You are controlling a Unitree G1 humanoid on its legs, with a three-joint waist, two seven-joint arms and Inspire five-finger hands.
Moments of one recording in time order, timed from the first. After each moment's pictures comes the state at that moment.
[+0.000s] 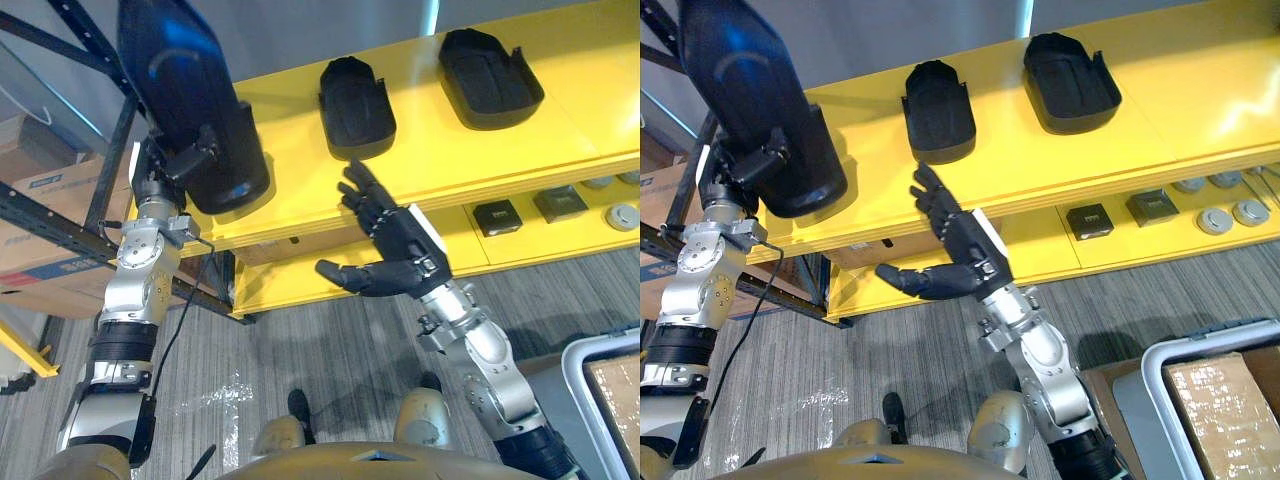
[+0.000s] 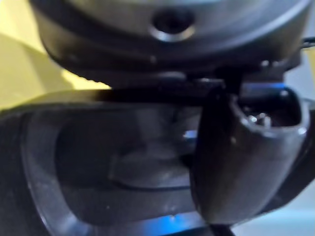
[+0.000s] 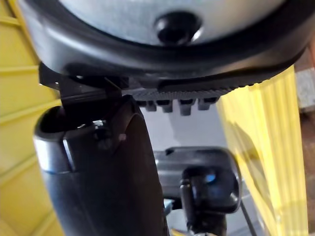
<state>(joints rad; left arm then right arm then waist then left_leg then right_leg) -0.42 0.52 0.05 0.32 -0.56 0.03 0.11 0.05 -0.32 0.28 -0.24 0.41 -0.22 0.30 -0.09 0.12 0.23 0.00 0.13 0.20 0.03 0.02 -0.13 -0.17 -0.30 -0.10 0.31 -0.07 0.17</state>
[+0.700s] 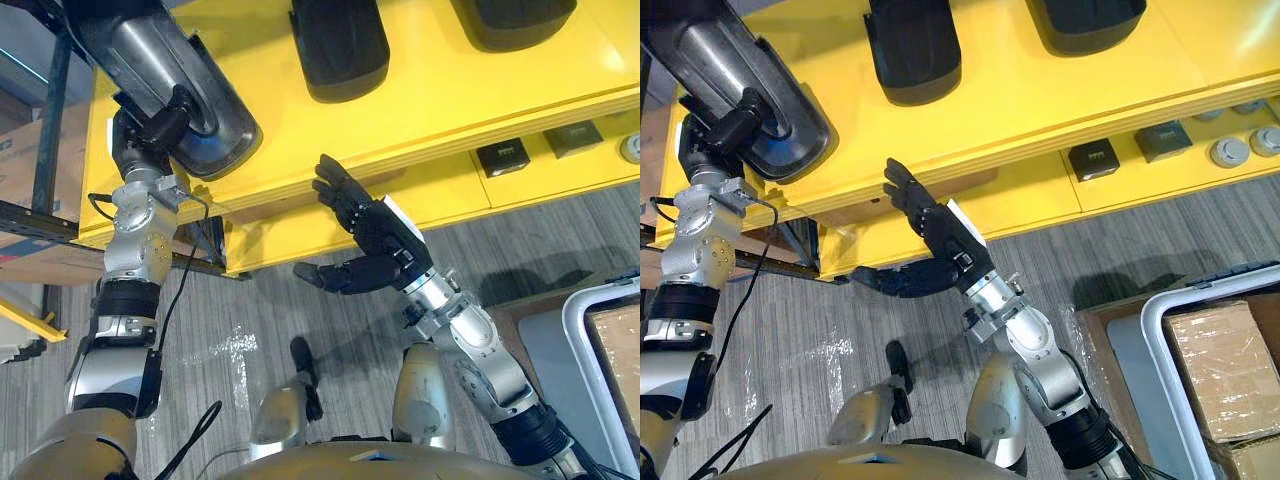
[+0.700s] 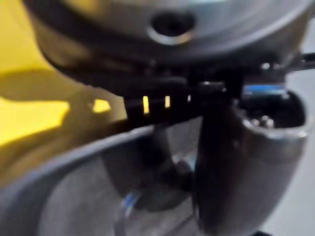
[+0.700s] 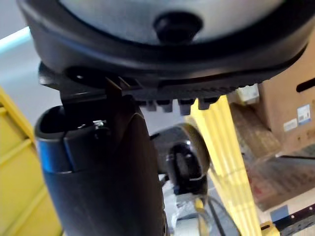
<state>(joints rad) -0.64 0.54 0.06 0.47 -0.64 -0.03 0.29 -0.05 -0.37 0.39 -0.30 0.40 -0.18 0.25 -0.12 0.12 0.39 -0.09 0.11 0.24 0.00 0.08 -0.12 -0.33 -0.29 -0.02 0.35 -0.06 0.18</state>
